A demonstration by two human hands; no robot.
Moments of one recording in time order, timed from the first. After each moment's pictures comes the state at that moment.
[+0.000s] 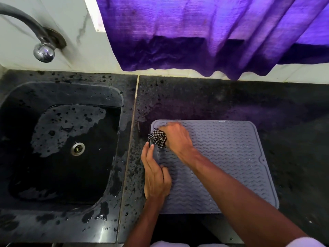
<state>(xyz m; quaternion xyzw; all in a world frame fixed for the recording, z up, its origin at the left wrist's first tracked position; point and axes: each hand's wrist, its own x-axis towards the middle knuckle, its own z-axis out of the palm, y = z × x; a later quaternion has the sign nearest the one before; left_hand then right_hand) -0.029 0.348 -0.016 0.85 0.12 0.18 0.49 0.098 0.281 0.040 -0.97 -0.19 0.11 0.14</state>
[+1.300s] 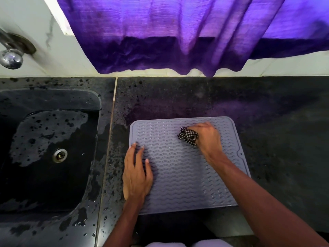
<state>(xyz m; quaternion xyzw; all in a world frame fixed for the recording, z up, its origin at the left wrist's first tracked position) -0.024 0.348 -0.041 0.94 0.09 0.11 0.30 0.092 0.125 0.033 -0.98 -0.08 0.01 0.16</state>
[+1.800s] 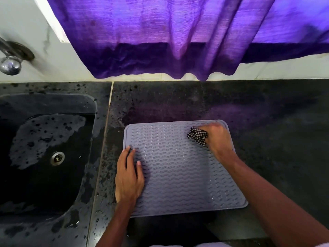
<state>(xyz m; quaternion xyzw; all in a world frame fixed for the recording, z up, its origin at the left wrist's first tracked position) -0.026 0.344 -0.031 0.94 0.11 0.11 0.30 0.111 0.067 0.031 -0.98 -0.06 0.04 0.18</state>
